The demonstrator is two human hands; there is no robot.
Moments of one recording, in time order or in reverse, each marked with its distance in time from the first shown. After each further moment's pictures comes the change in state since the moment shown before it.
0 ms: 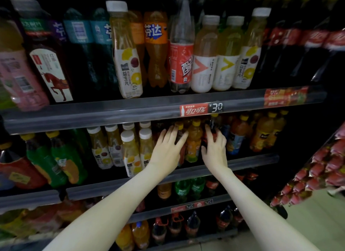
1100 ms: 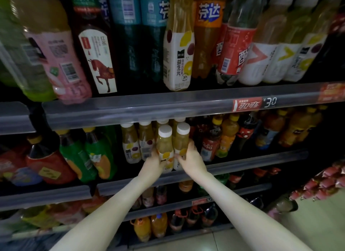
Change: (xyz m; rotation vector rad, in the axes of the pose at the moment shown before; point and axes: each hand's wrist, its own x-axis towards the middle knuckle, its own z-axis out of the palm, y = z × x) left_hand -0.102 -0.130 0.065 -0.979 -0.327 -0.649; right_hand -0.036 -0.157 0.091 0.371 -0.414 0.142
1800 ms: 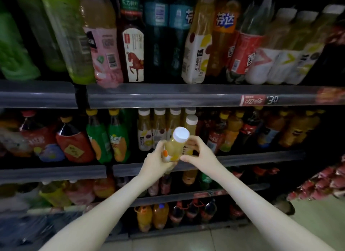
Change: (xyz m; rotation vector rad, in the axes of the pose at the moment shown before) left_hand -0.085 0.022 -0.037 -0.031 0.065 0.042; right_hand -0.073 -0.041 -0.037 0.269 -0.185 -0.090
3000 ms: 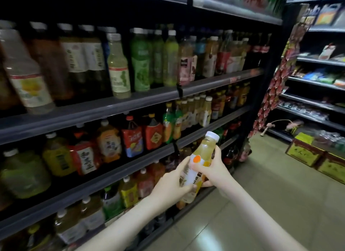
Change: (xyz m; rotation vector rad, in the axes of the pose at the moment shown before) left_hand -0.269 -0.172 -0.373 0.098 -0.601 0.439; right_hand -0.218 -0.280 0.424 0.360 0.621 0.376
